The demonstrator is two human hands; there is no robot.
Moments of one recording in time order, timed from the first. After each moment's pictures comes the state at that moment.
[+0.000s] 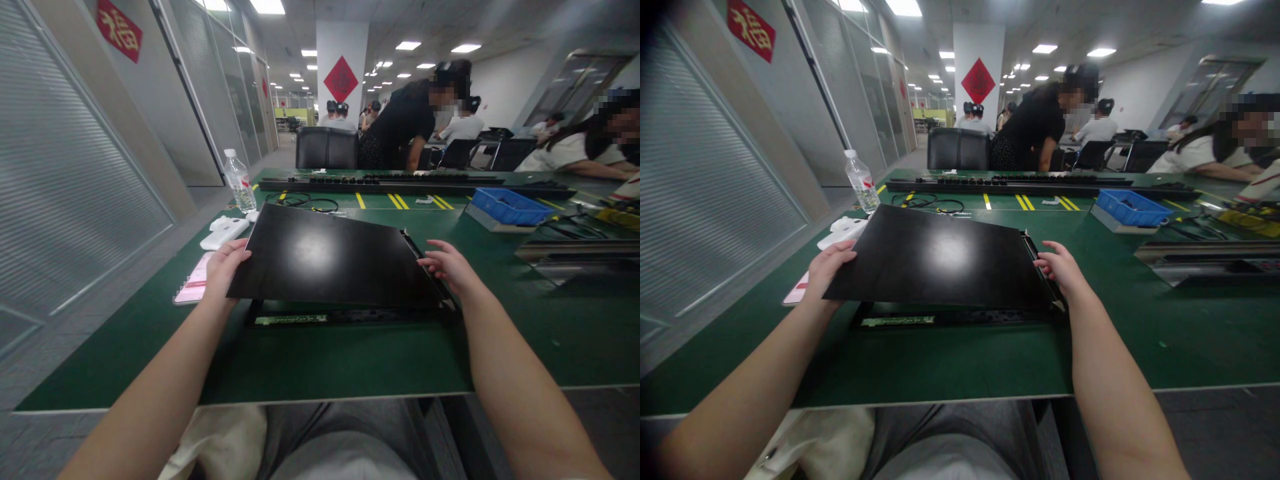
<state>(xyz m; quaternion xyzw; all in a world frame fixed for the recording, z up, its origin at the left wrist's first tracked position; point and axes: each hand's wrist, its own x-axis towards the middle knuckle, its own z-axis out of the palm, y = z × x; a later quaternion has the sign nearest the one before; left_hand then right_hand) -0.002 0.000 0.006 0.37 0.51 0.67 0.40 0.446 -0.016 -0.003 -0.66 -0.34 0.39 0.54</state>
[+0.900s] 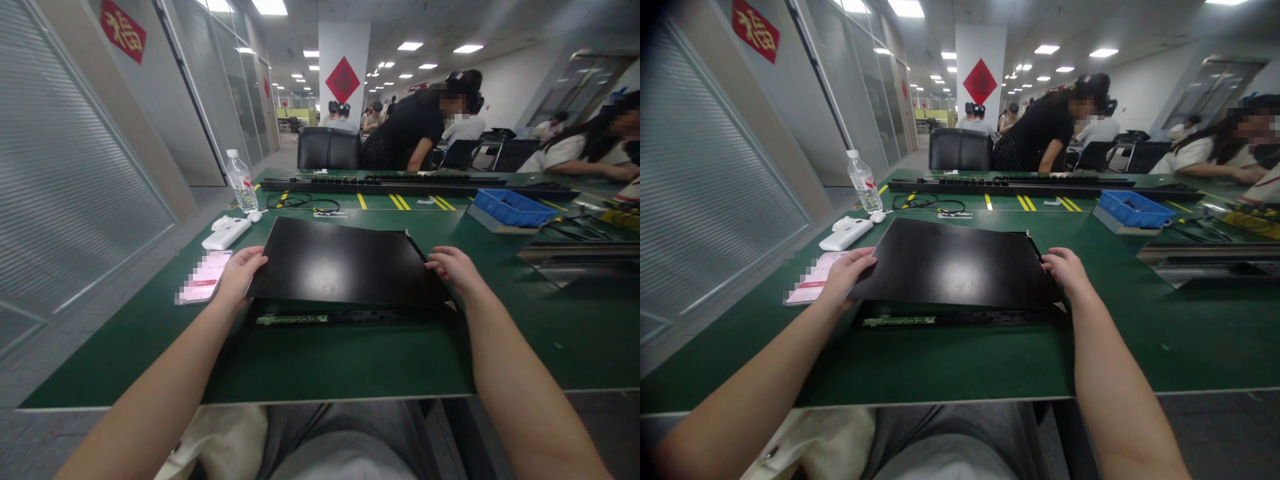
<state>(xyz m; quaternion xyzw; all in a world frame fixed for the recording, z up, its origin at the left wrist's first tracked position) 0.012 -0.005 0.002 0.38 0.52 0.60 0.47 0.454 -0.014 -0.010 -0.72 -0.35 0.32 0.50</state>
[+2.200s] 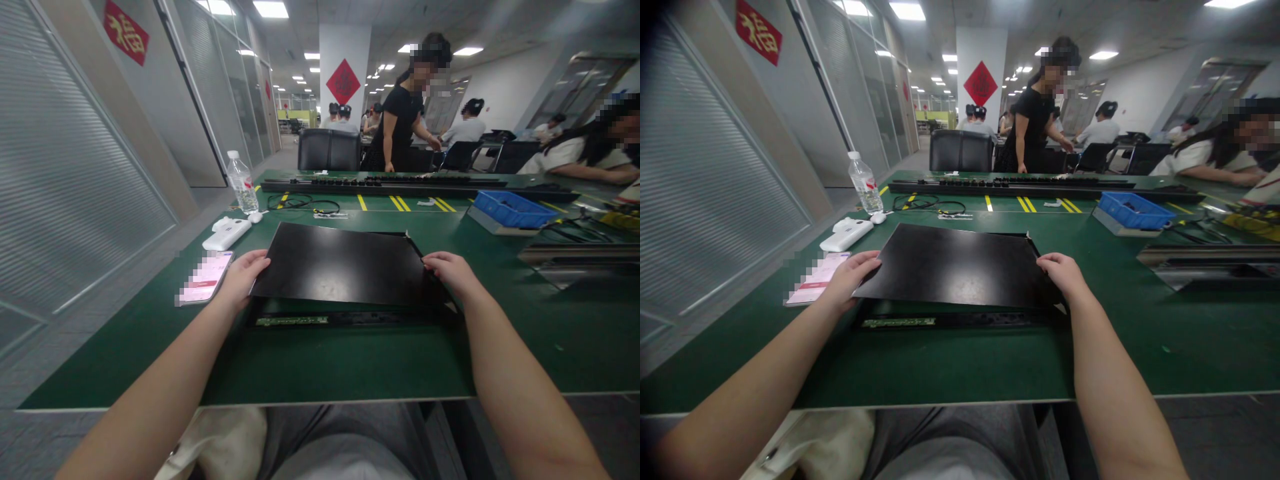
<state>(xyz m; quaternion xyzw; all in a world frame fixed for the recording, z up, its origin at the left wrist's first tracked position) 0.008 -0.001 -0.003 0.38 0.53 0.56 0.51 0.460 -0.010 -0.021 -0.74 -0.44 0.26 0.43</state>
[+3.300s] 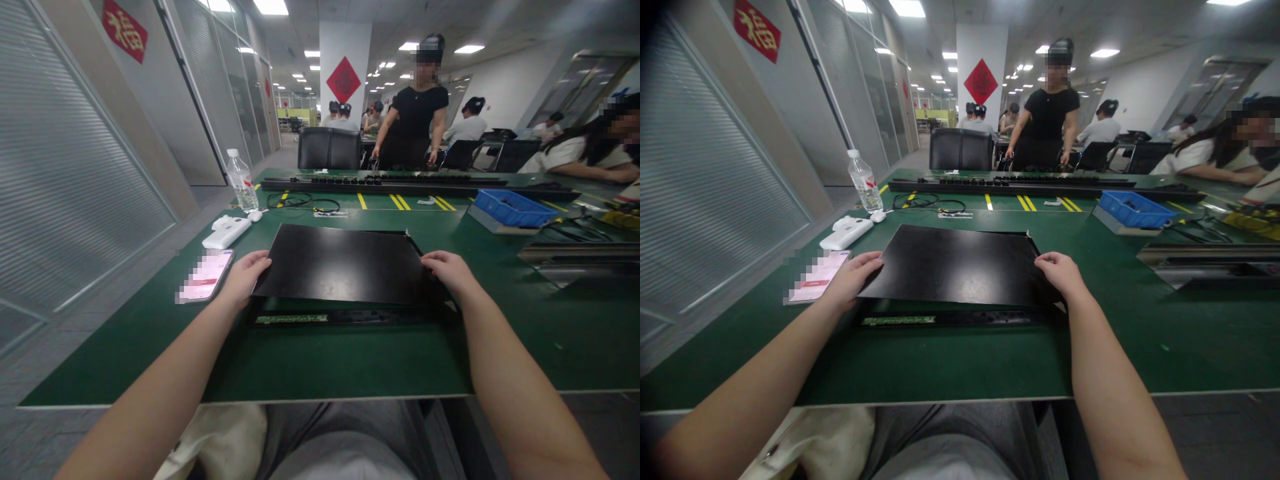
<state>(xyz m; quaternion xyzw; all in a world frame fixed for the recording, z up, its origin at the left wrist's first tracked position) 0.008 -0.001 -0.007 0.40 0.56 0.53 0.49 0.468 -0.004 -0.032 -0.76 -0.48 0.20 0.39</state>
